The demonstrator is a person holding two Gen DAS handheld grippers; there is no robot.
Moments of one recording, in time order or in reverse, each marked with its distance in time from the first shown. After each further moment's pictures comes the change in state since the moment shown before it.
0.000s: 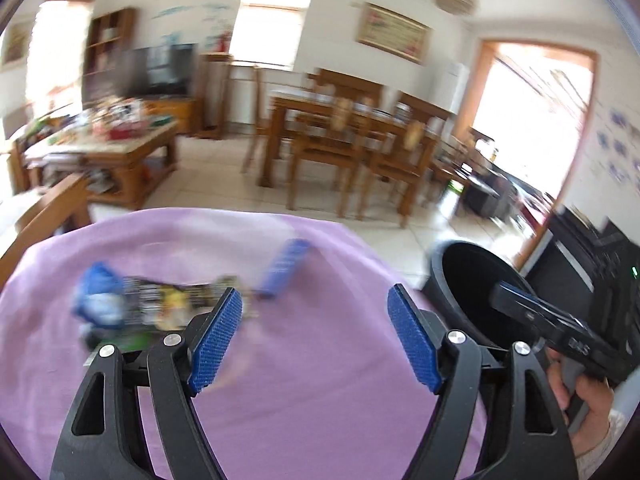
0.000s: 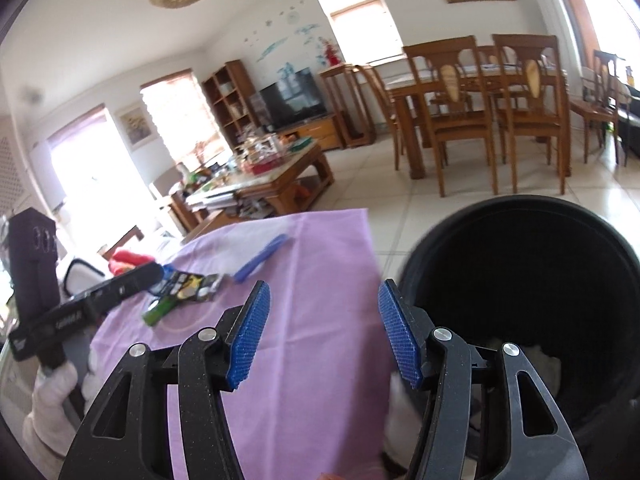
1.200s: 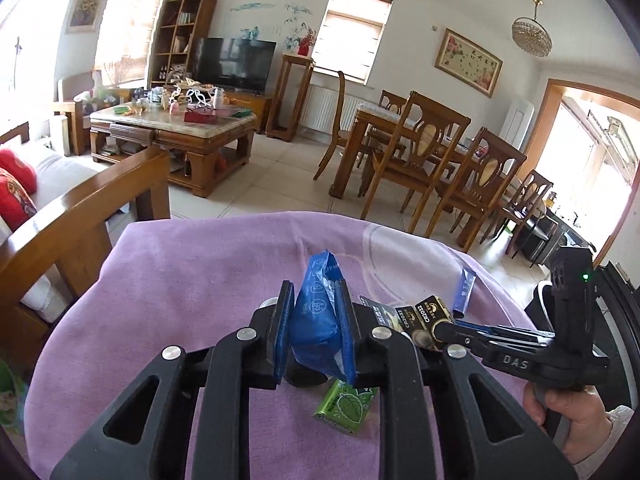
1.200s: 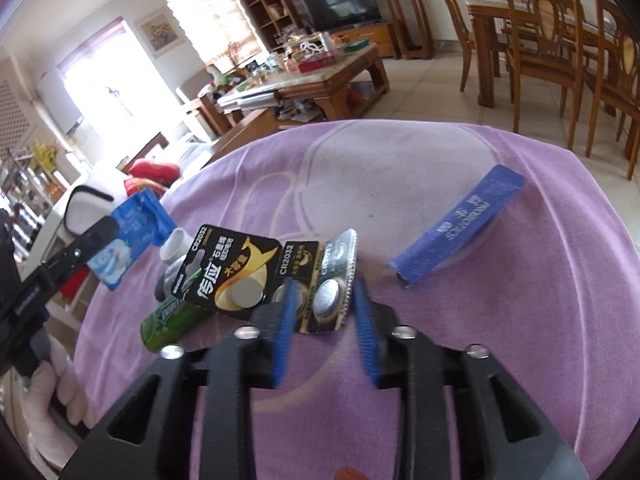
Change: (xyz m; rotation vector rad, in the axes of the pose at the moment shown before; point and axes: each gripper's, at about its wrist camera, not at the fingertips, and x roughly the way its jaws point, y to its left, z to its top) left arm -0.010 0.156 -0.002 -0.136 -0.037 0.143; right arm 0.236 0.150 0.000 -0.101 0.359 0.095
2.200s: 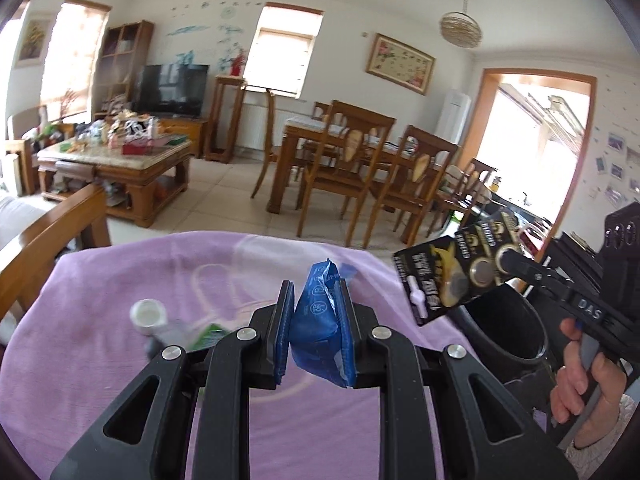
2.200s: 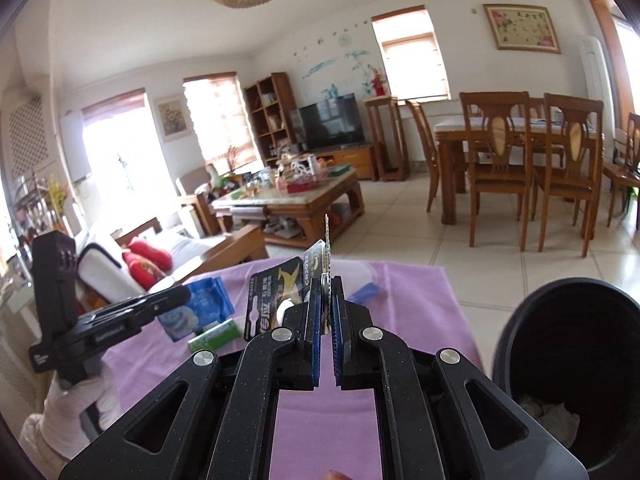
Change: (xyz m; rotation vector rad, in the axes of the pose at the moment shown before) left arm -0.046 -0.115 -0.012 0.135 -0.064 -0.198; right arm -0.250 -0.049 -0.064 -0.046 -0.476 -0.108
